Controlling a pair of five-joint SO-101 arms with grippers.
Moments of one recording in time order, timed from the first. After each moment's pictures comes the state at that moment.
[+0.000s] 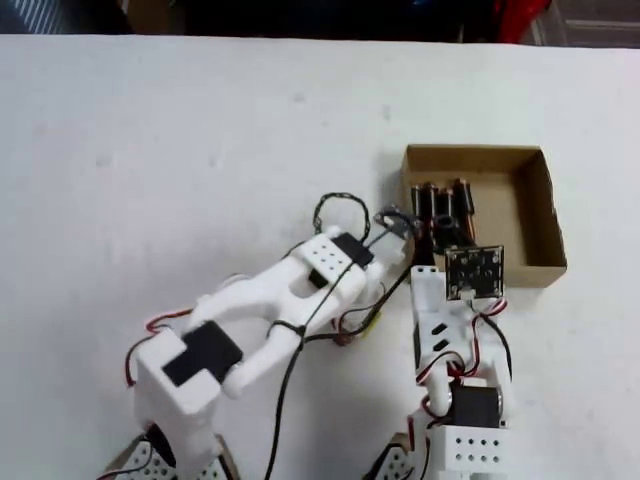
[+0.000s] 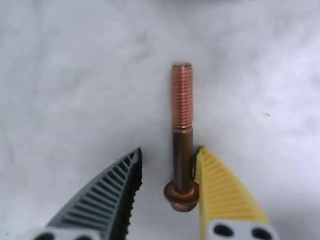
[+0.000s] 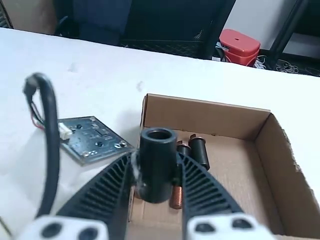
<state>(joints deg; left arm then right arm) 39.7 21.1 14.2 64.8 10.0 -0.2 -96.7 91.3 30.4 10.7</state>
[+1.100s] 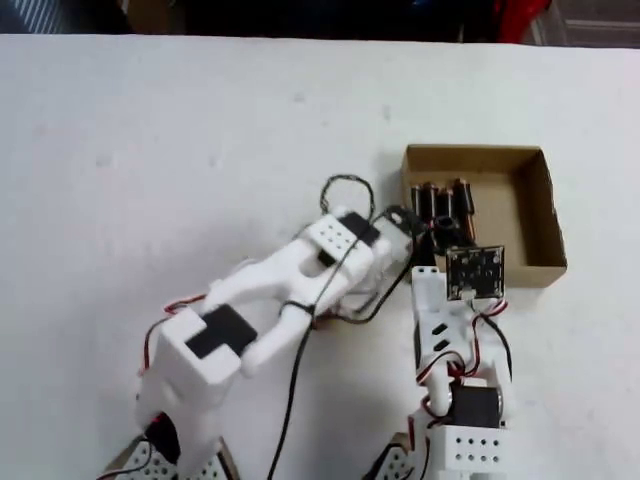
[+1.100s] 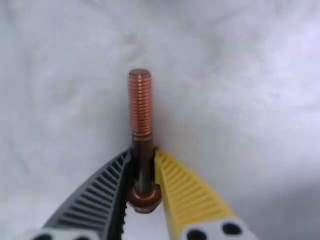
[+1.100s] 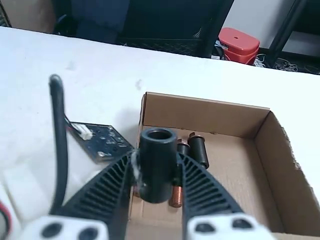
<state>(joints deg) 35.2 27.6 1.8 78.3 -2.4 -0.2 -96.7 91.8 30.4 10.7</state>
